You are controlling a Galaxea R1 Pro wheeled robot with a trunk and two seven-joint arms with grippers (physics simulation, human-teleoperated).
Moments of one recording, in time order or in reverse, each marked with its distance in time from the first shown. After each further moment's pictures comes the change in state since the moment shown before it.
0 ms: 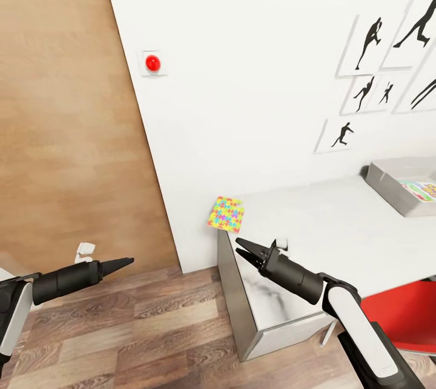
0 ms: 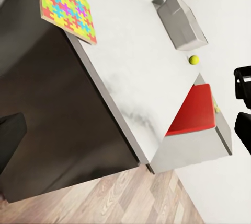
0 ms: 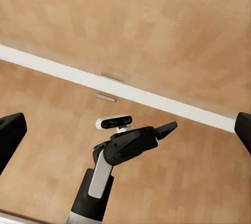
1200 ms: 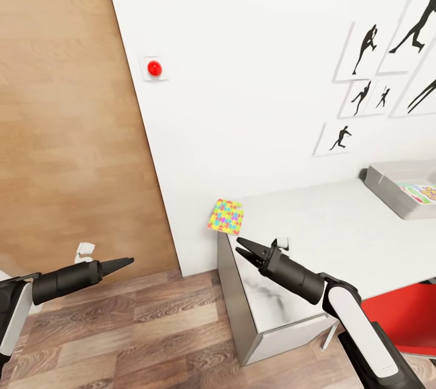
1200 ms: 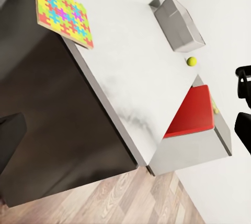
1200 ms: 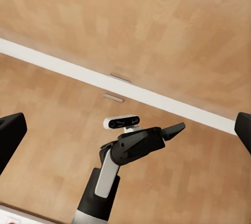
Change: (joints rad) left arm 0.000 0.000 0.000 0.000 0.002 0.000 -0.001; right arm 0.000 -0.001 -0.001 0.000 0.001 0.000 0.034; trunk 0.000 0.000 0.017
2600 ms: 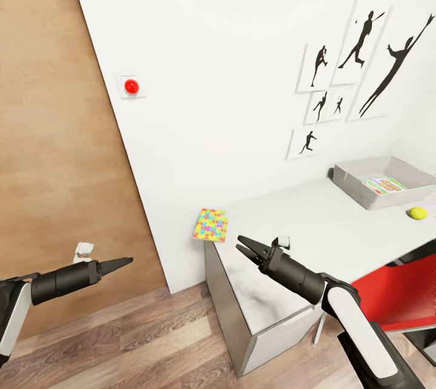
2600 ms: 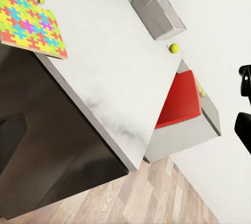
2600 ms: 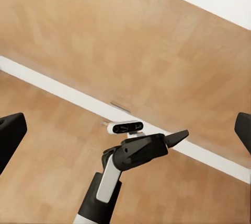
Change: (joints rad) left arm 0.000 0.002 0.006 0.000 0.000 0.000 -0.001; right arm 0.000 -0.001 0.006 0.000 0.016 -0.037 0.038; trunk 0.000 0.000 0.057
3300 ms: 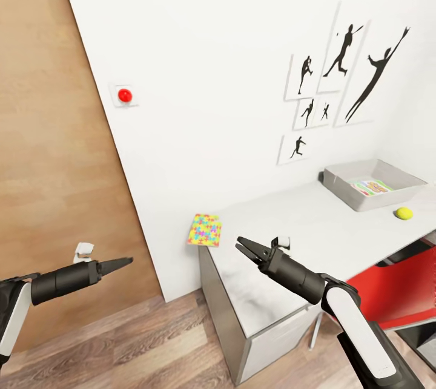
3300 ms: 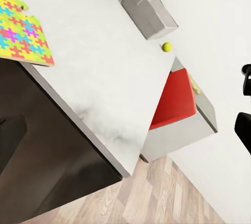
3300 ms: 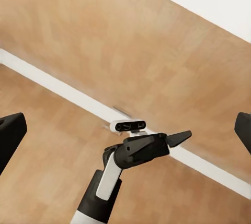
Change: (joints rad) left arm 0.000 0.000 0.000 0.000 0.000 0.000 0.001; right arm 0.000 0.003 -0.001 0.000 0.043 -0.008 0.049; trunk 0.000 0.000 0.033
